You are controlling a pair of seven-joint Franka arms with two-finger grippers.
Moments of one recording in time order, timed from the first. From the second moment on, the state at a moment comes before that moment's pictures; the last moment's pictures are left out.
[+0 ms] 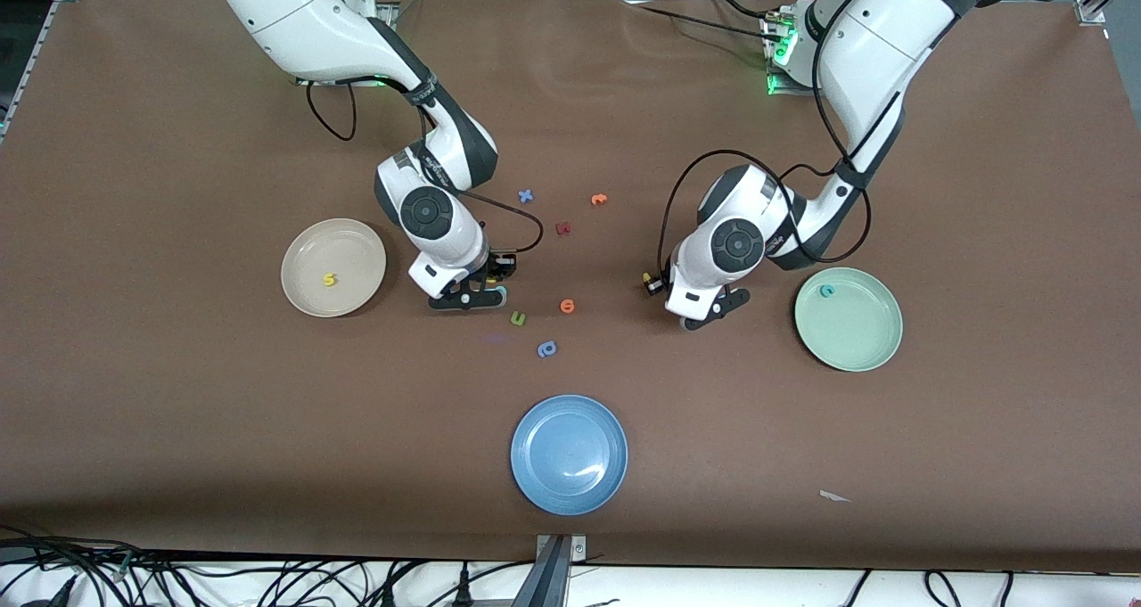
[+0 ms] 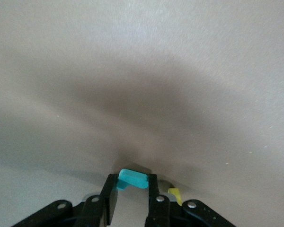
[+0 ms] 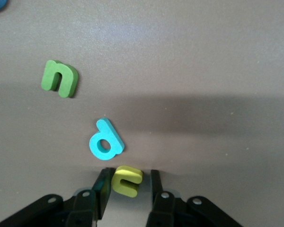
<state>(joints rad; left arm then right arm) -0.15 0.68 -0.39 -1.81 0.05 2.33 -1.03 0.40 0.65 0.20 -1.83 -0.05 2.45 0.53</state>
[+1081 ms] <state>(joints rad) 0.27 0.55 -0.36 -1.77 0.18 2.04 -0.44 0.36 0.47 -0.10 -1.82 -0.06 2.08 0.14</state>
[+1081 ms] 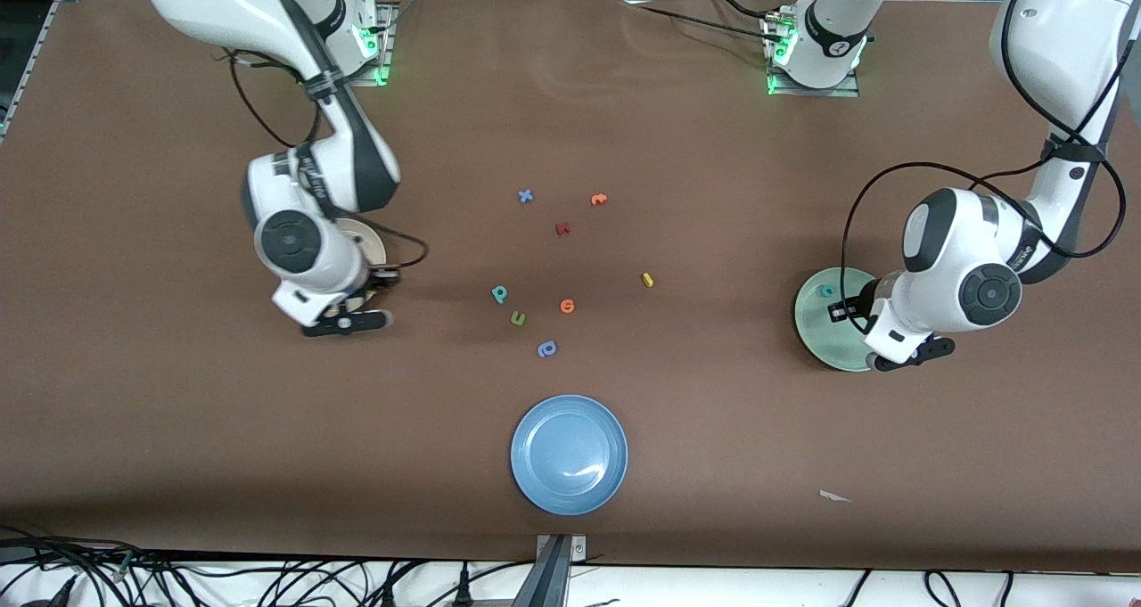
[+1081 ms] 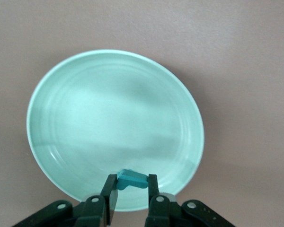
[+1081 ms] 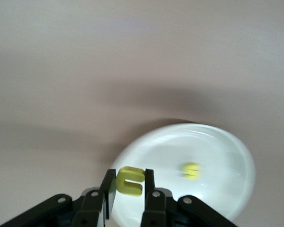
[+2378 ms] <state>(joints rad) 0.08 0.62 -0.60 -1.72 0.19 2.13 -1.34 0.59 0.58 -0.05 -1.82 0.18 2.47 0.16</state>
